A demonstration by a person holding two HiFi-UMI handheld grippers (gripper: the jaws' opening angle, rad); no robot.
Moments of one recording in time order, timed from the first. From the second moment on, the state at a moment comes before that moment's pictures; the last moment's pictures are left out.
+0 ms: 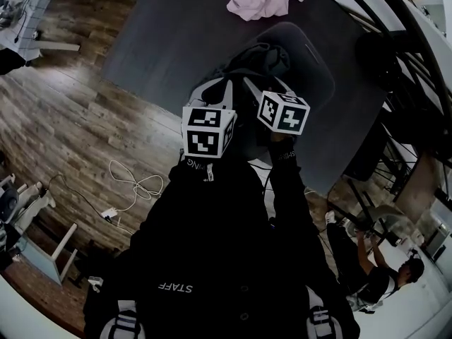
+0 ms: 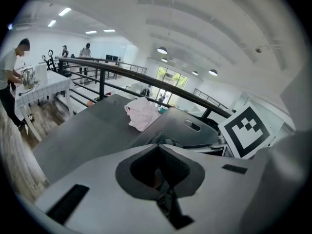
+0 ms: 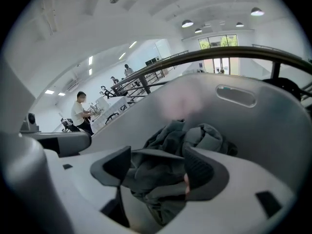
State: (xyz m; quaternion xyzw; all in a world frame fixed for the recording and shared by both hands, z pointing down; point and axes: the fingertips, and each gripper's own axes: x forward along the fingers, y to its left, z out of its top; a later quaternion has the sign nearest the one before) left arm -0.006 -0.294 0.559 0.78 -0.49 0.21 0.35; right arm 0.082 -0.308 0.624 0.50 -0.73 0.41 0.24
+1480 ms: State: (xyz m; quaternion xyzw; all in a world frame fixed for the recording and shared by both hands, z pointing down) left arm -0.010 -0.296 0.556 0.77 -0.49 0.20 0.35; right arm 0.086 -0.323 0.787 0.49 -0.61 0.52 0.35
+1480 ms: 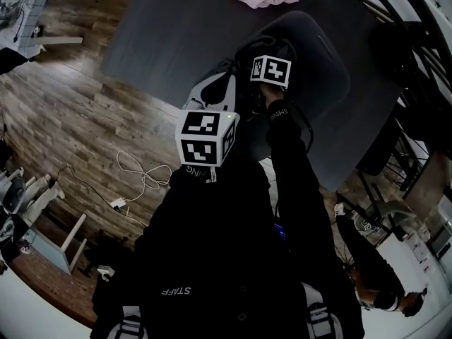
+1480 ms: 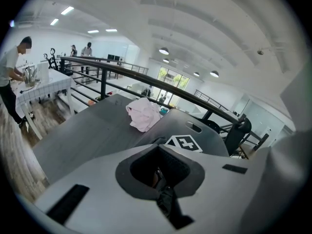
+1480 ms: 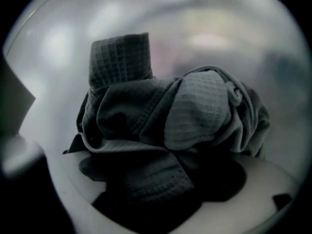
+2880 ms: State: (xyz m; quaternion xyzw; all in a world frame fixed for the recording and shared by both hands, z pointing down) left arm -0.040 -0.273 0.522 0.78 -0.51 0.17 0.33; right arm 0.102 -0.328 0.701 0.57 -0.65 0.39 0.32
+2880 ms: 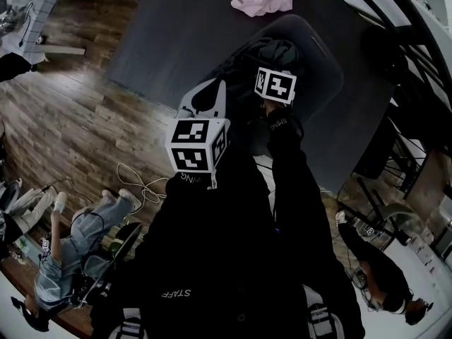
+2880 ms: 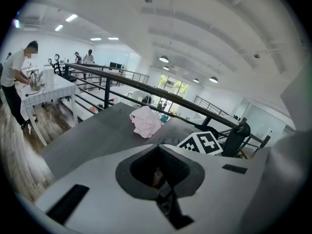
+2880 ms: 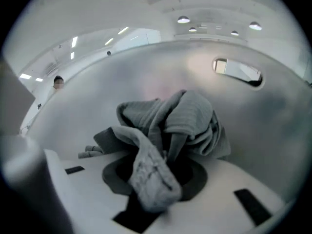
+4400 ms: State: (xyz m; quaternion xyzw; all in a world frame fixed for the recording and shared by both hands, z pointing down) left arm -0.077 -0.240 0.324 0.82 -0.55 0.02 0.18; right arm 0.089 -0.236 0.254 0.66 -0.74 -0.06 0.08
